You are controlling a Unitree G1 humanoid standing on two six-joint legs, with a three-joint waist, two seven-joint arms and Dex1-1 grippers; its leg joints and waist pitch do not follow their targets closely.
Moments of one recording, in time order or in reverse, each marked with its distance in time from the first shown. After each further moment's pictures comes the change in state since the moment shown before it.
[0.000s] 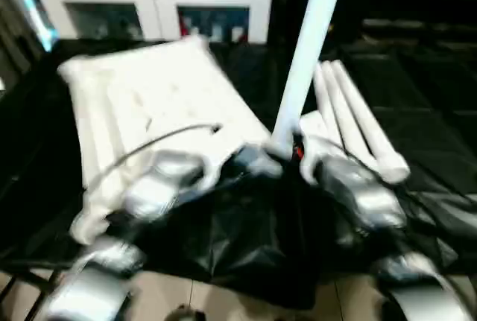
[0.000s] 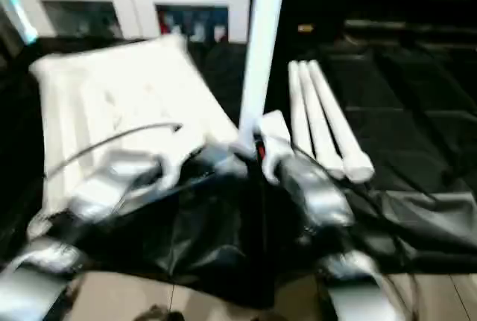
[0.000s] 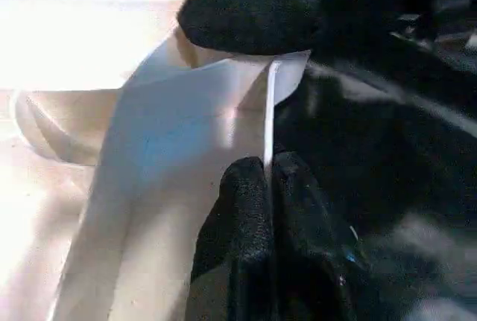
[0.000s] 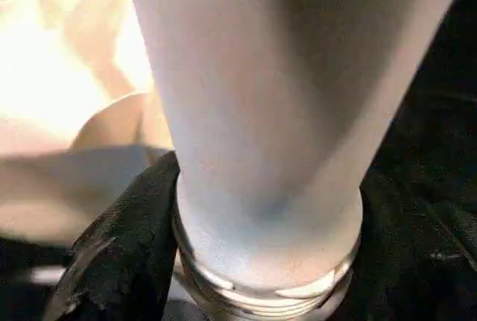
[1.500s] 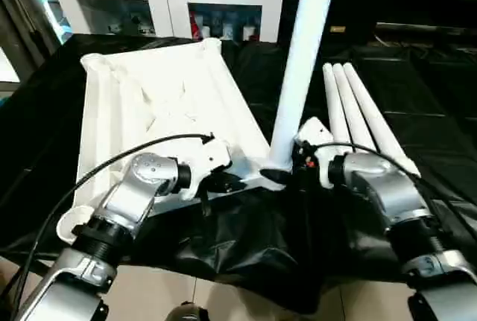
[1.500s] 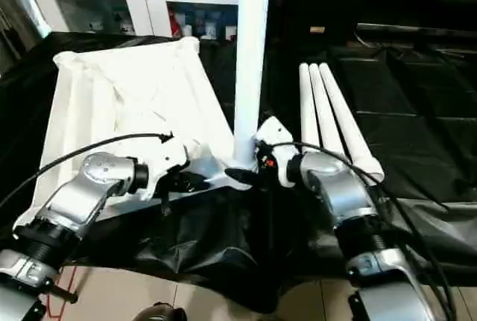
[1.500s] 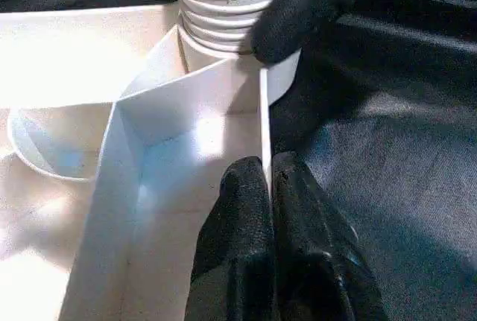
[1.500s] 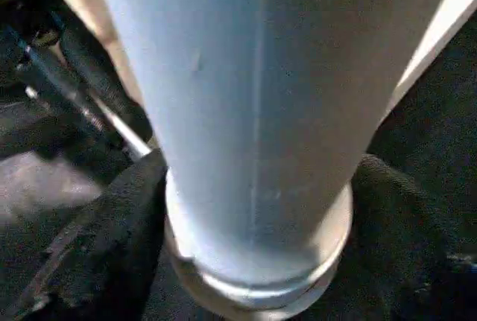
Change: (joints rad) left arm 0.144 0.218 -0.053 -0.173 -0.039 -0.198 -0.352; right arm 0.078 -0.282 0.177 -0.187 0.018 0.038 0.653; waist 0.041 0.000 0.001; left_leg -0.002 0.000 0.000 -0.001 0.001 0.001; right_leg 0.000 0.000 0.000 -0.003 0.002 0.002
